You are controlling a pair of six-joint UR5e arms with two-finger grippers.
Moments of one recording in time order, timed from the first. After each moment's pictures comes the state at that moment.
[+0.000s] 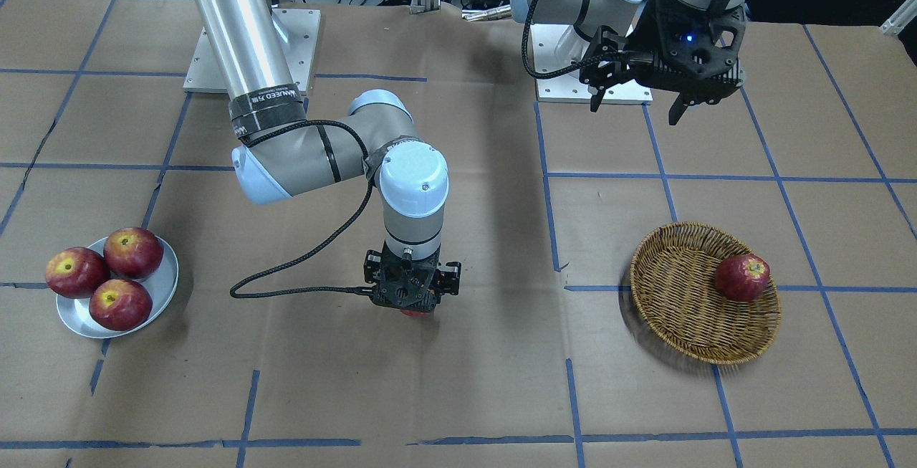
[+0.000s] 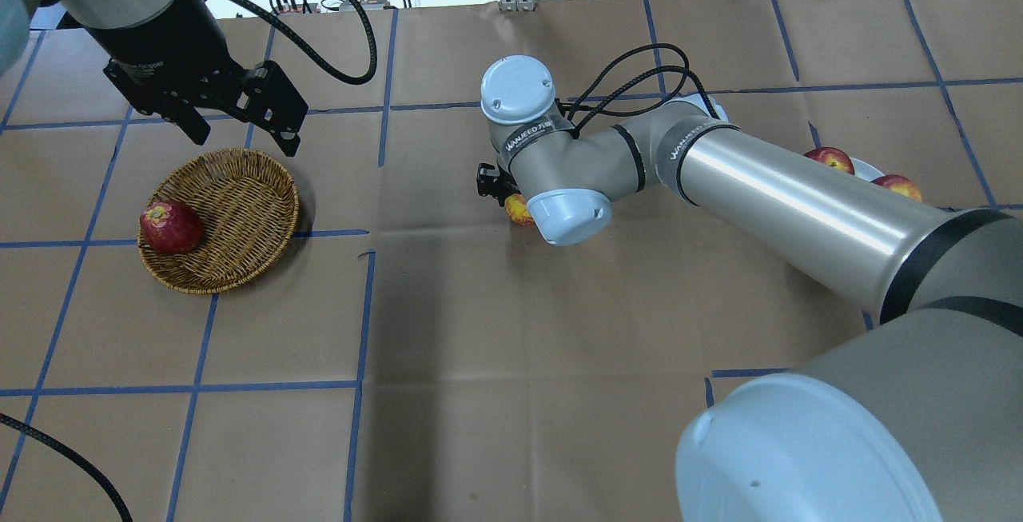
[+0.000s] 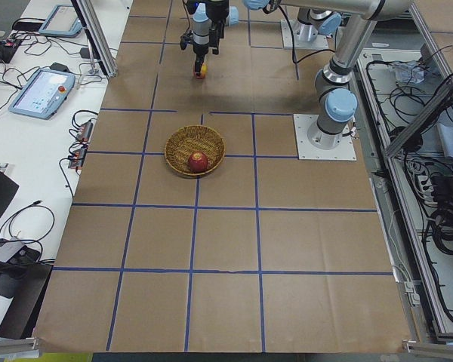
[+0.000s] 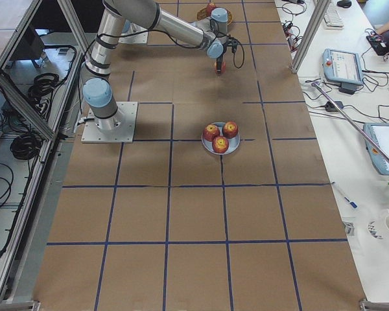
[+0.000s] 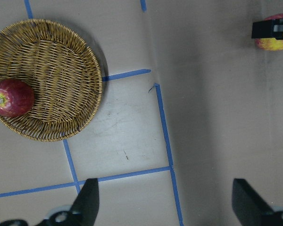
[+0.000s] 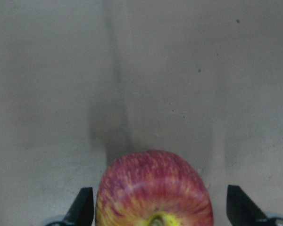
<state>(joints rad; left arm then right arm) -1.56 -1.55 -1.50 -1.69 1.58 0.20 1.96 -0.99 1.63 -2.30 -1.63 0.54</state>
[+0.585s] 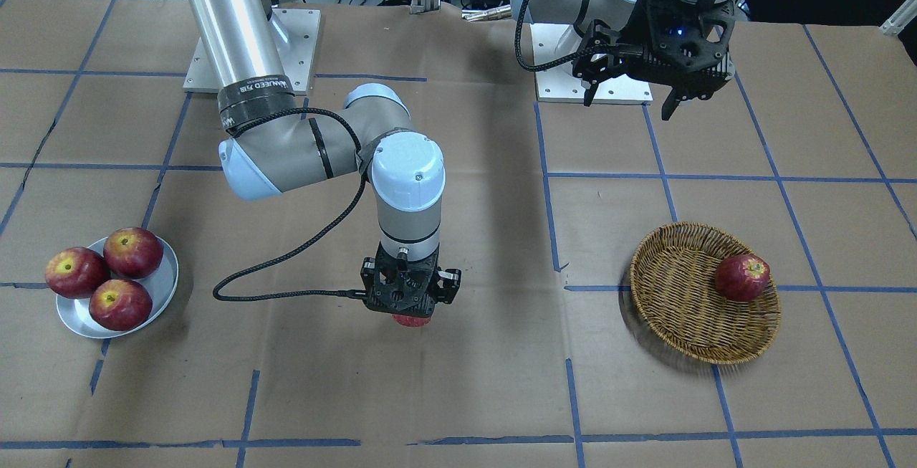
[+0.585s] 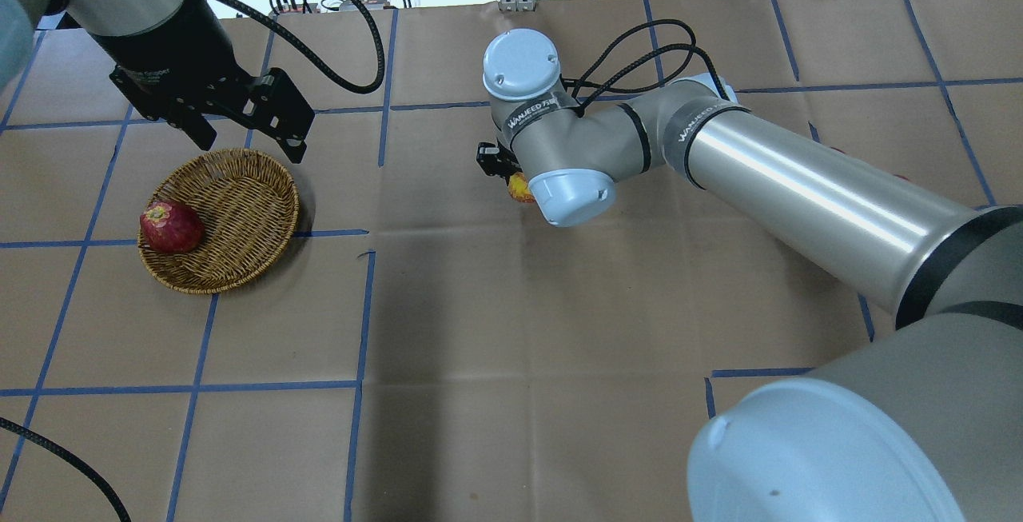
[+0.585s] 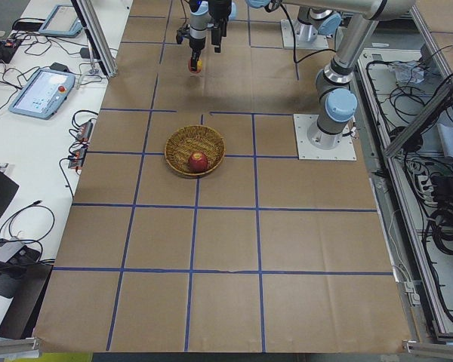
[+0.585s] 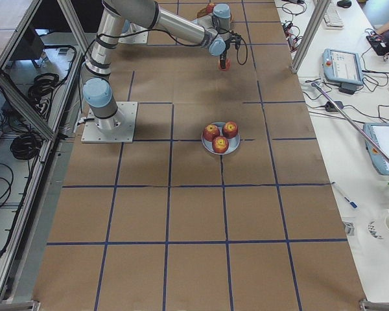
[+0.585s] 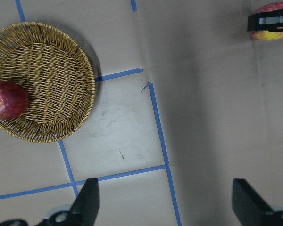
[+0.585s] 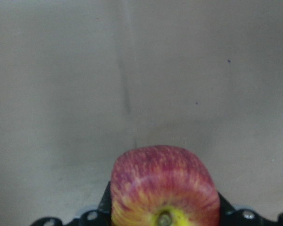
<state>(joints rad) -1.57 -1.53 -1.52 -1.69 1.58 0.20 1.94 -1.02 1.56 -2.27 -1.63 0.53</state>
